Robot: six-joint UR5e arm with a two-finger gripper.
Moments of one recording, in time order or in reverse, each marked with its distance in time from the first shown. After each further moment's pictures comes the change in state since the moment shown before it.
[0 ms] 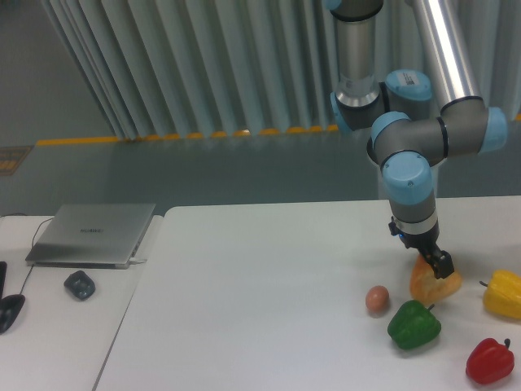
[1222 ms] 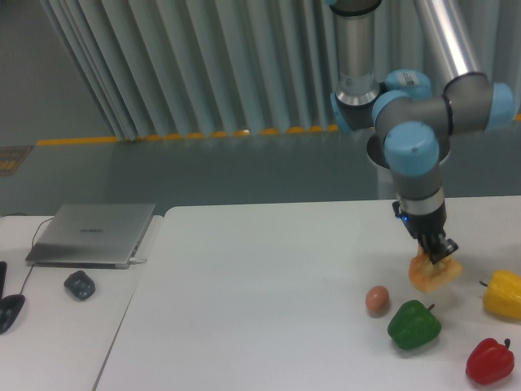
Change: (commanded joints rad) arm 0.102 0.130 0.139 -0.037 -0.191 0.005
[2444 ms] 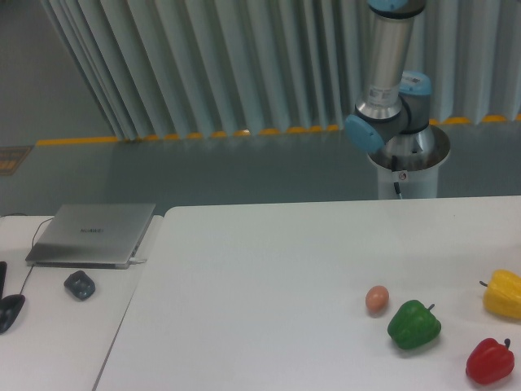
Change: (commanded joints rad) arm 0.641 -0.119 0.055 0.037 -0.060 0.891
